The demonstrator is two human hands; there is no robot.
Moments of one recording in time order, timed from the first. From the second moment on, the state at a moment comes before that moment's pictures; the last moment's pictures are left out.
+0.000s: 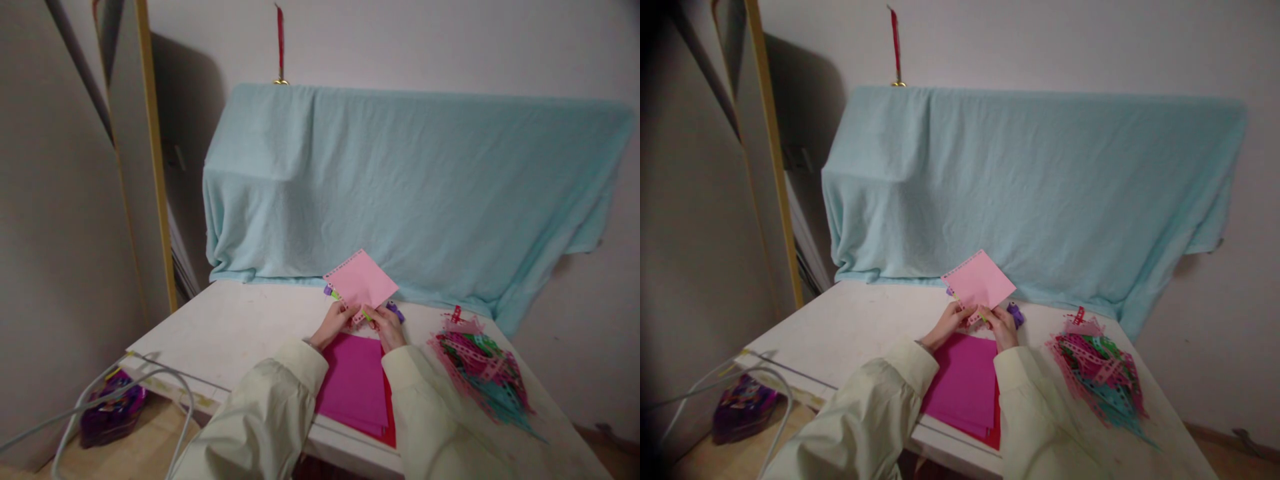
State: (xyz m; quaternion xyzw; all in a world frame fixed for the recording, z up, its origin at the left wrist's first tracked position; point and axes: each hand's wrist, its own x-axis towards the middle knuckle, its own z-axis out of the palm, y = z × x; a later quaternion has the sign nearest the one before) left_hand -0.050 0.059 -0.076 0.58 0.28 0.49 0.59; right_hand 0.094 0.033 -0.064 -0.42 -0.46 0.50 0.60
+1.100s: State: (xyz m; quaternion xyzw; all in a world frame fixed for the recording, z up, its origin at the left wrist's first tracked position) left_hand -0.051 0.054 -0.069 0.59 0.27 0.47 0.60; right_hand 0.088 0.029 -0.058 -0.40 -0.42 0.54 0.61
